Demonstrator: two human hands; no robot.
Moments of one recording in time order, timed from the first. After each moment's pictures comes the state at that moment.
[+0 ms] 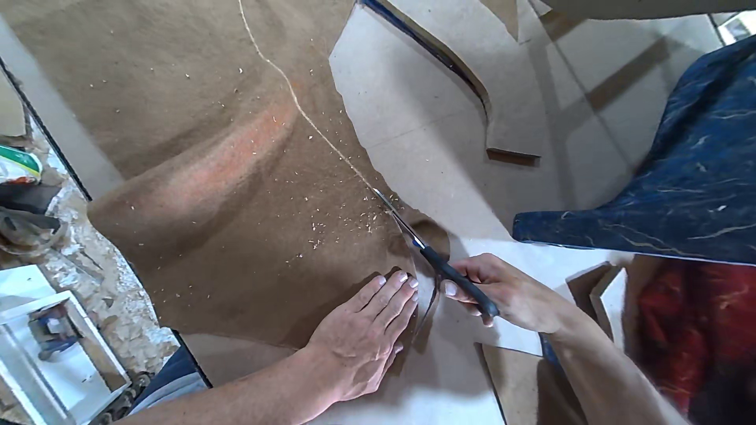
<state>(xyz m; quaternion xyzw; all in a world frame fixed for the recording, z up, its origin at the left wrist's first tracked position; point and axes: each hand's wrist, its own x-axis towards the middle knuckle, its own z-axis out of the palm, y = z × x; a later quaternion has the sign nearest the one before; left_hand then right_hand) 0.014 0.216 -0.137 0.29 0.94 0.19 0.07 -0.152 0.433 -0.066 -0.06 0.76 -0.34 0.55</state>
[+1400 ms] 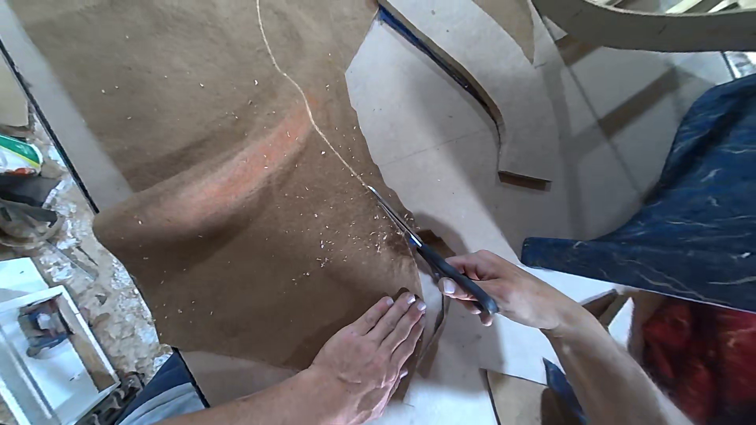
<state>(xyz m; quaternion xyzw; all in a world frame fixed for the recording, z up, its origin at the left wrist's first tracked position) 0.016 0.219 -0.143 0.29 0.94 0.17 0.02 -0.186 0.407 -0.069 -0.08 0.73 -0.34 0.58</state>
